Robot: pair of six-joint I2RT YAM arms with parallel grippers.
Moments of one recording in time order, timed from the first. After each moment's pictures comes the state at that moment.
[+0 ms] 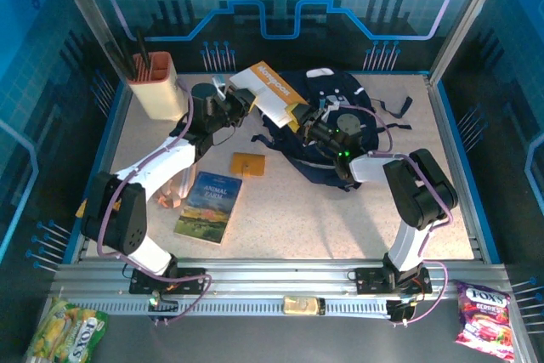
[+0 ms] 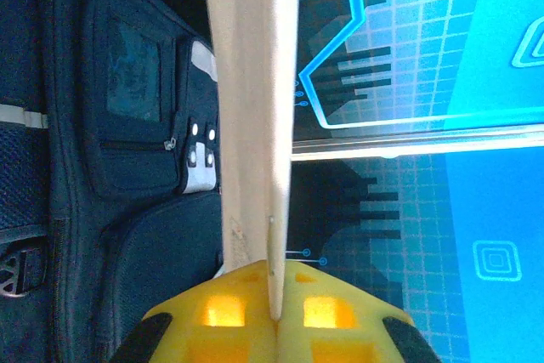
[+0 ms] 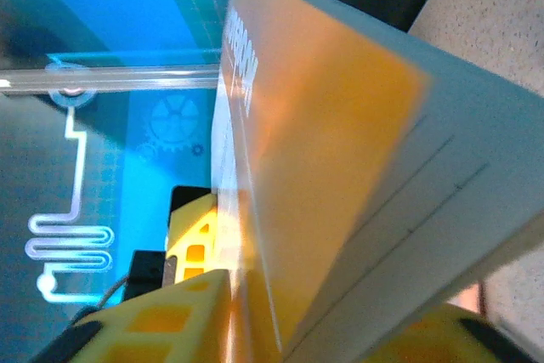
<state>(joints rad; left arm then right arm) -0.31 1.57 1.08 0.26 0.32 -1.29 0.40 1.79 0.84 1.02 -0.50 1.60</state>
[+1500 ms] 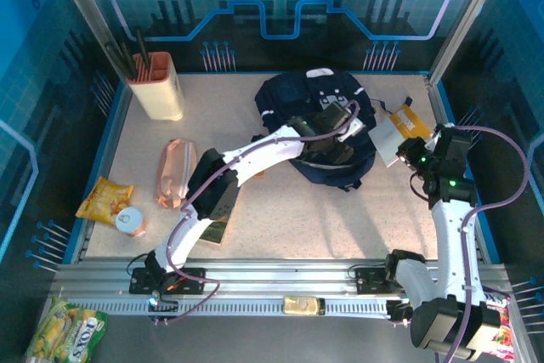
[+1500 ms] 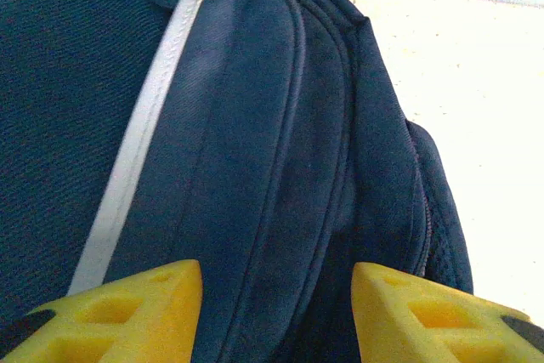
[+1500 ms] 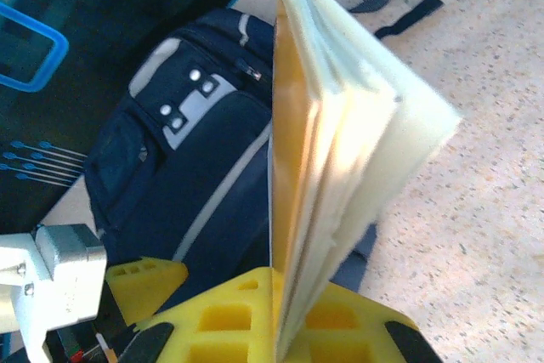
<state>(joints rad) -0.86 2.33 2.13 -0.70 0.00 -0.01 -0.26 0.89 0.85 -0.61 -0.26 0.62</state>
